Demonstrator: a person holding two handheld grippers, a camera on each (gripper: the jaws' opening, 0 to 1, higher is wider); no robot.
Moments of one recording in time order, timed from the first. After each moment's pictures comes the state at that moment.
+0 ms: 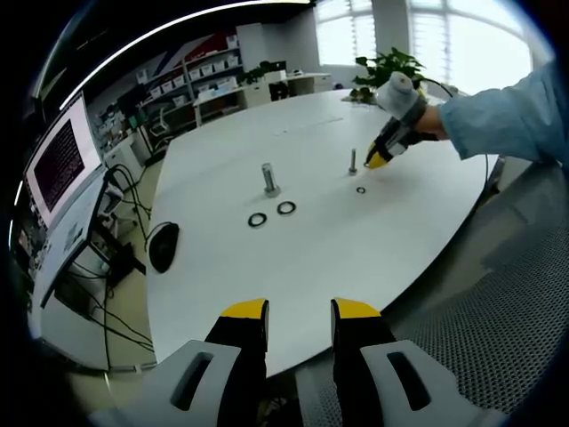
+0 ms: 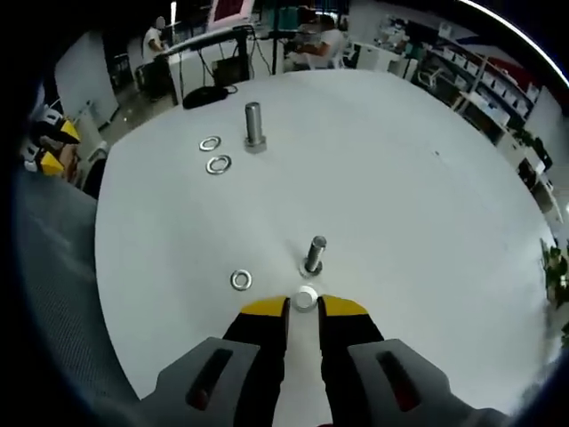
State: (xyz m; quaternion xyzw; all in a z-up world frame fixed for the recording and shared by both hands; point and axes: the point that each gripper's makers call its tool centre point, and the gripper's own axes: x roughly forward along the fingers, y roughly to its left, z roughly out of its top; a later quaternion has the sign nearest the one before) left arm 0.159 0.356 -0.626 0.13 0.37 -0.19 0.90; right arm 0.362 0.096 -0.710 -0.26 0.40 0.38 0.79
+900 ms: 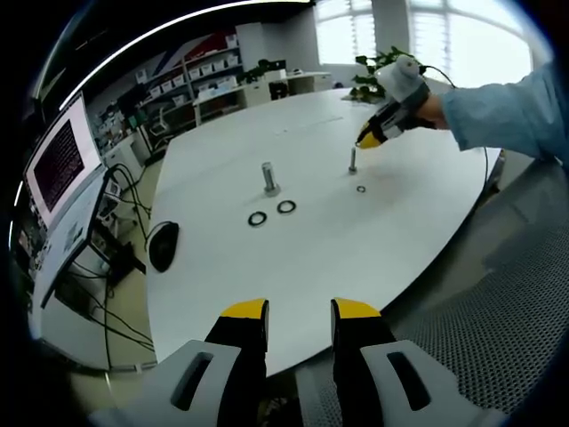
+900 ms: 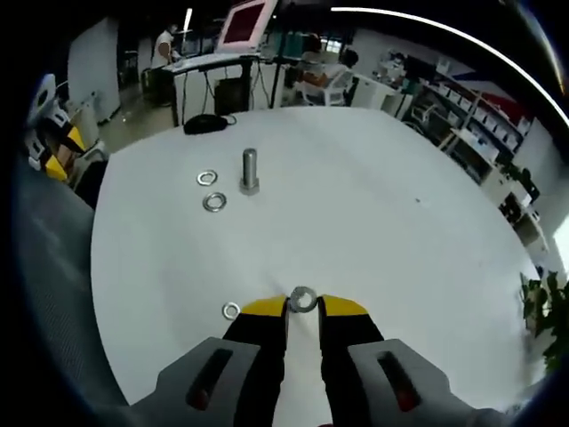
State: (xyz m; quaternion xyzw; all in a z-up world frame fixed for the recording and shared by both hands) left arm 0.159 0.357 -0.627 0.13 0.37 -0.19 0.90; right arm 0.381 0.112 -0.672 -0.27 0.33 0.39 0.82
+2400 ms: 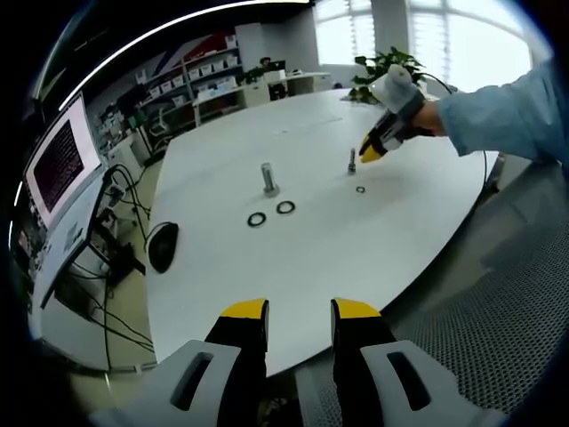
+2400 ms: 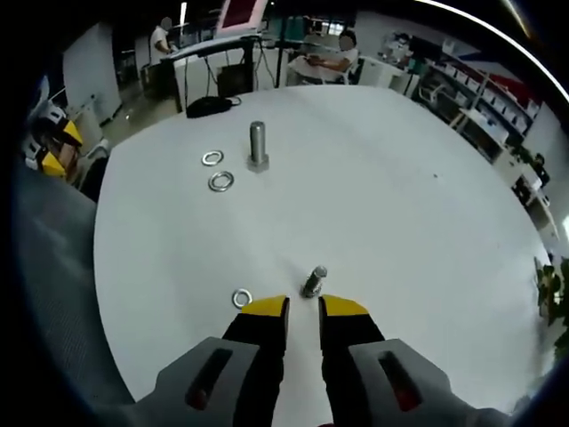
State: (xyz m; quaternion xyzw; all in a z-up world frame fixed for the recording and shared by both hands) left arm 0.159 0.356 -0.627 0.13 0.37 -0.19 0.90; right arm 0.367 0.111 -0.700 -0.26 0.38 0.39 0.80
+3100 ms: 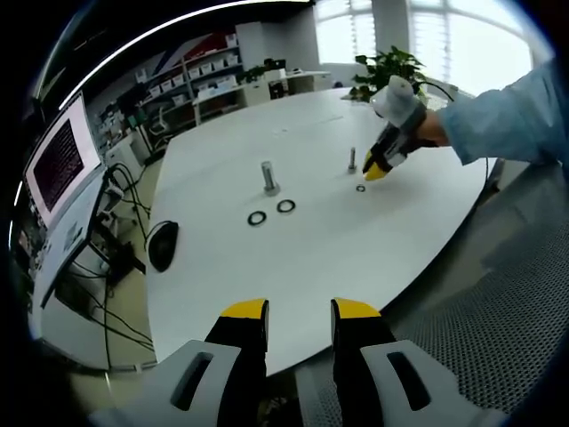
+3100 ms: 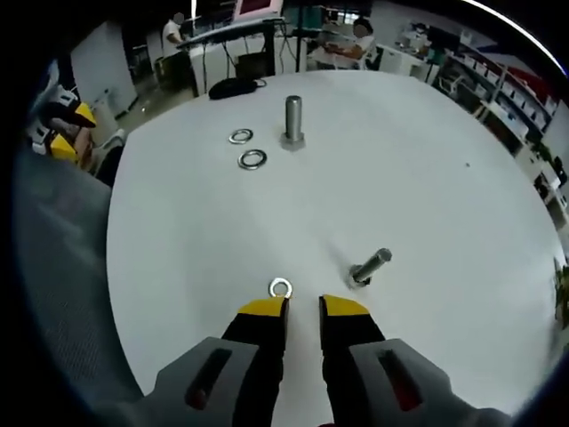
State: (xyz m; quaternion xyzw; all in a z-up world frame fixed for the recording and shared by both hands) left arm 0.159 0.357 -0.628 0.13 0.37 -0.19 0.90; right arm 0.335 0.129 -0.730 -0.26 0.41 0.43 0.76
